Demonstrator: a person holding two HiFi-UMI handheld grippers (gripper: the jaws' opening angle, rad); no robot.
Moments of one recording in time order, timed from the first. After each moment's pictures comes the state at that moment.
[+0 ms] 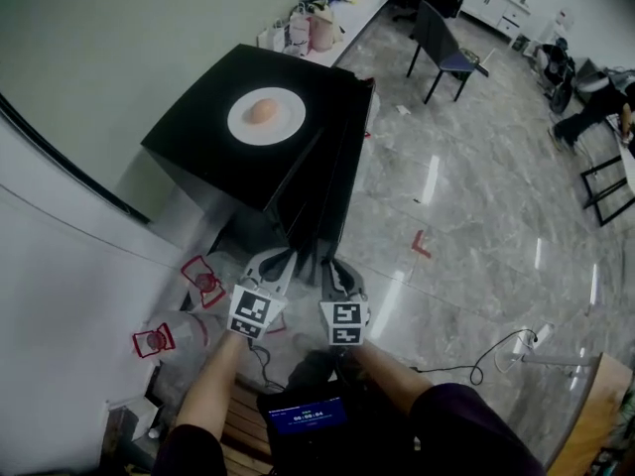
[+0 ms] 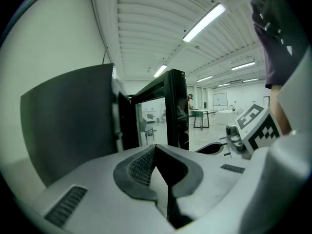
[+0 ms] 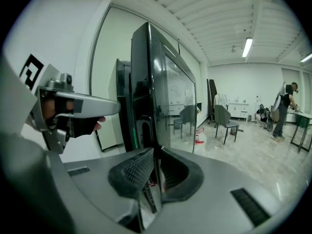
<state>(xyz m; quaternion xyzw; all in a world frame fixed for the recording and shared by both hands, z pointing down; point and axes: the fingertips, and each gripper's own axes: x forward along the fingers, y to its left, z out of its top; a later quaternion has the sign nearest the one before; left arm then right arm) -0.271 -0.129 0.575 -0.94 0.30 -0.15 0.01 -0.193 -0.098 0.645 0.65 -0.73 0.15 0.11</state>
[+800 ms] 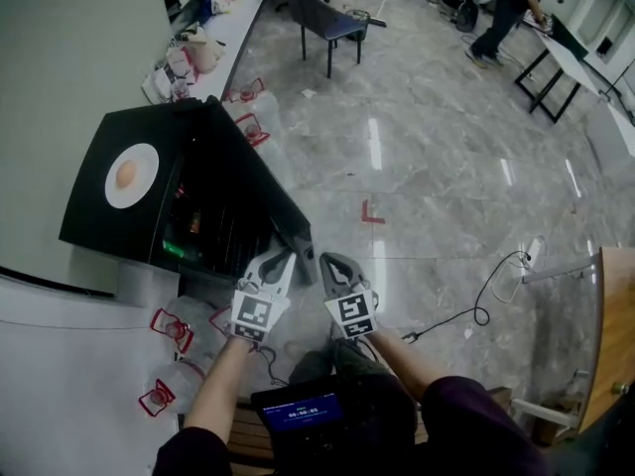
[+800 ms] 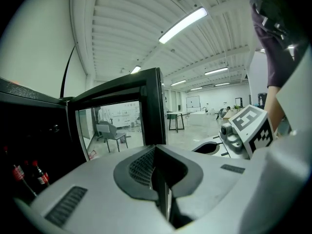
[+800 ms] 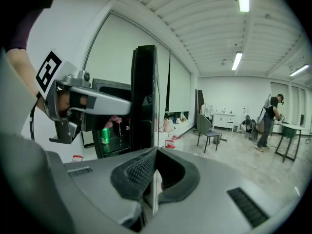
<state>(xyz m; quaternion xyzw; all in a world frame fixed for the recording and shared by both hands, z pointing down) -0.062 -0.062 0.576 -0.98 0.14 -0.14 0.04 -0.009 -0.024 0.639 0.70 -0.70 0.09 0.11</state>
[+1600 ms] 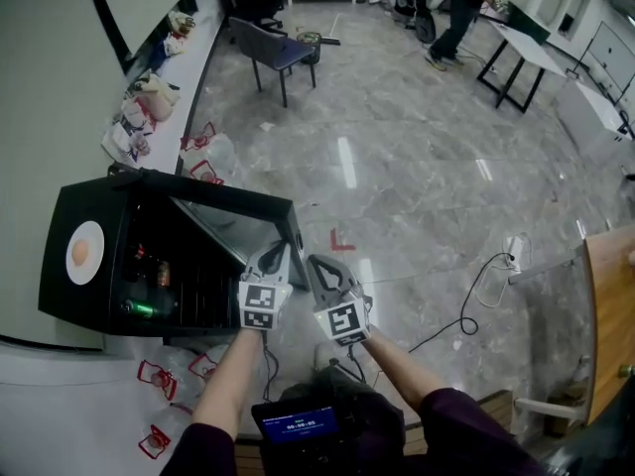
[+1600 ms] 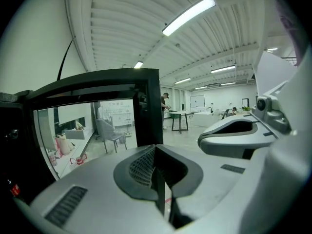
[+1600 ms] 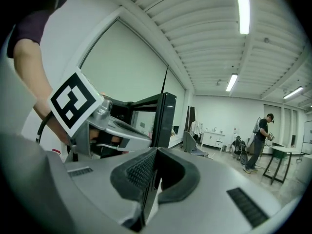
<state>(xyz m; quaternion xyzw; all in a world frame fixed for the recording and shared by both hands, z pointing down) 0.122 -0.093 0.582 -0.98 0.16 -0.15 0.02 0.131 -0.023 0.562 0.74 -0.67 0.01 0.11</state>
